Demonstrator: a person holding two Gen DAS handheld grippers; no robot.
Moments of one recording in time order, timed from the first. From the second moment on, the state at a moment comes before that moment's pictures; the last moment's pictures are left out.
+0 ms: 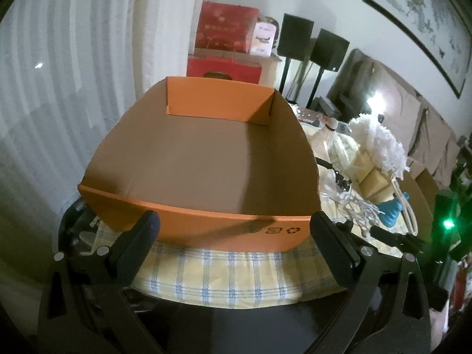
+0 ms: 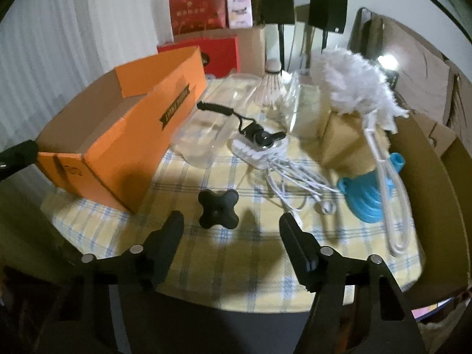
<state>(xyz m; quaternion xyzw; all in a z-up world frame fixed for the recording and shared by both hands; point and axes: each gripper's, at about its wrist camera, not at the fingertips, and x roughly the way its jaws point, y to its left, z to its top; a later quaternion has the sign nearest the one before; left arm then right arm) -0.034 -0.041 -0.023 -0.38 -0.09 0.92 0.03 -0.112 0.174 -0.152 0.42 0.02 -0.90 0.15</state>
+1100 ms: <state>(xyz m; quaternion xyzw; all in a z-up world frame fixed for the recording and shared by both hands) -0.121 0.059 0.038 -0.40 0.10 0.89 0.20 -0.116 0.184 -0.143 0.43 -0.01 -0.89 0.19</state>
